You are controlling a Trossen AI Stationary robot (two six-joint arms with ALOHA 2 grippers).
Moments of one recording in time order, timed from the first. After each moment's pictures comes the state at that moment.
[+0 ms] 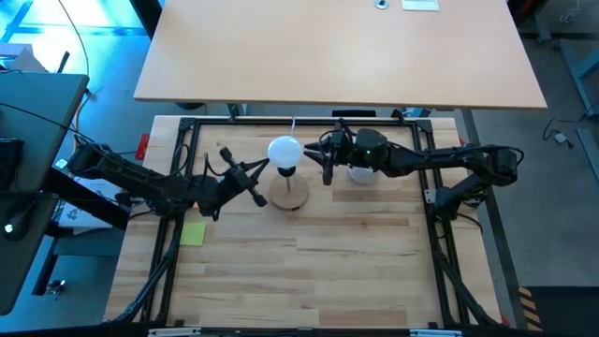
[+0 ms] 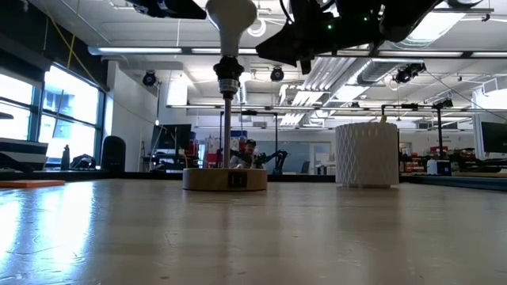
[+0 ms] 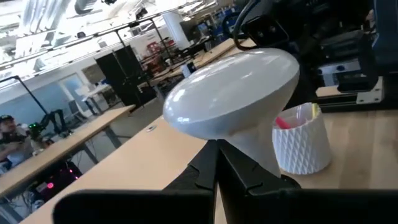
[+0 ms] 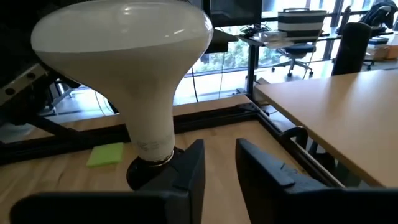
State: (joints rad) left arm -0.26 1.14 0.67 0.49 -0.97 0.43; right arm -0.24 1.48 0.87 0.50 -0.03 0.03
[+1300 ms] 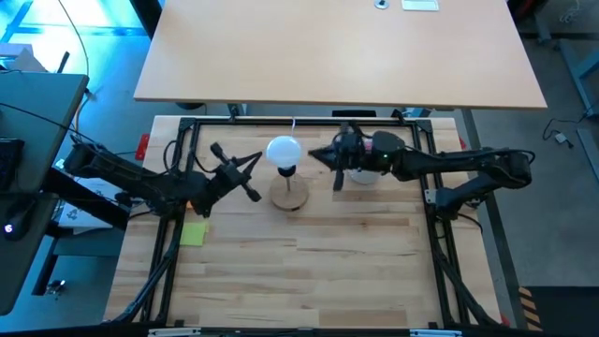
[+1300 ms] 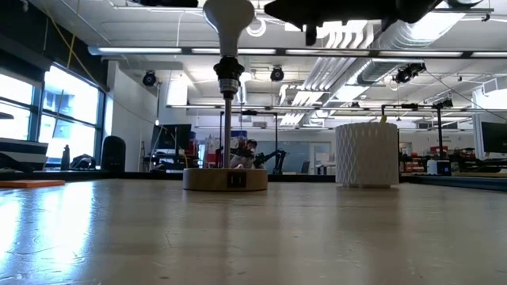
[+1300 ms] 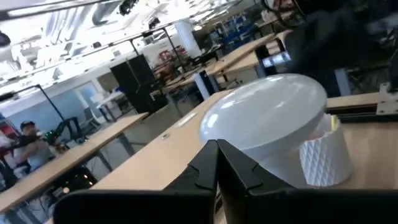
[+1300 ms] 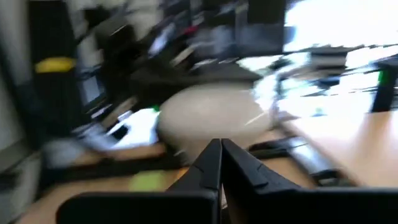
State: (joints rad) left arm -0.26 1.08 0.67 0.52 -1.02 0.53; right arm -0.15 1.36 0.87 0.51 -0.06 0.04
